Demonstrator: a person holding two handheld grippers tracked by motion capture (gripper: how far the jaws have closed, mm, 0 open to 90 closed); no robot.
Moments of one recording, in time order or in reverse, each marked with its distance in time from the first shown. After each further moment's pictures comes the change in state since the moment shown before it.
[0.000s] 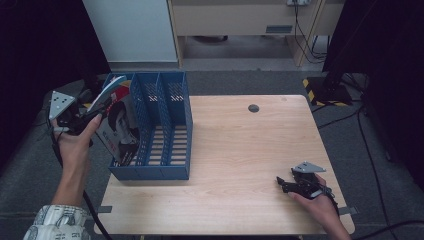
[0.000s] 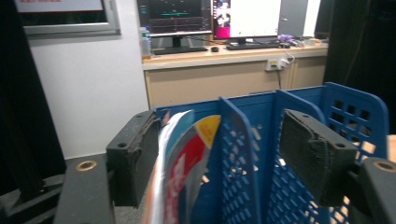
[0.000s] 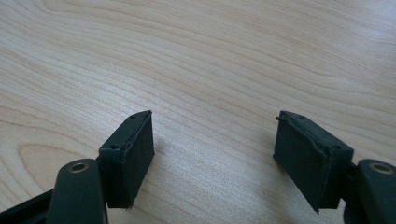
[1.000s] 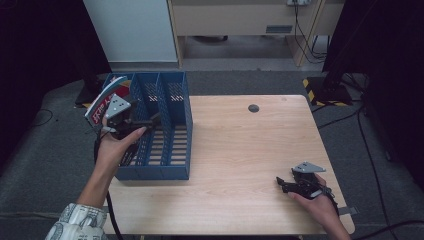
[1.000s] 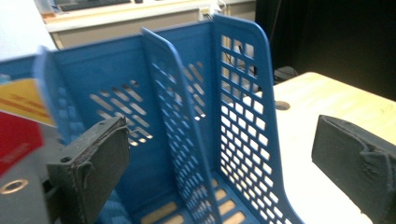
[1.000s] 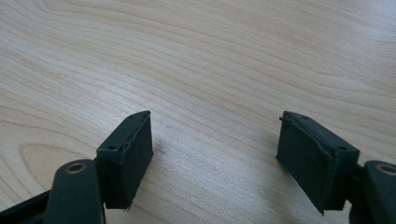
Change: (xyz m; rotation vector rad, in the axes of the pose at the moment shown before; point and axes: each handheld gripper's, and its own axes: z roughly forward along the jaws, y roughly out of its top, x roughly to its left) left arm -0.086 -0.024 0.048 0.197 -0.265 0.071; right arm 0.000 0.000 0.000 0.004 0.004 0.001
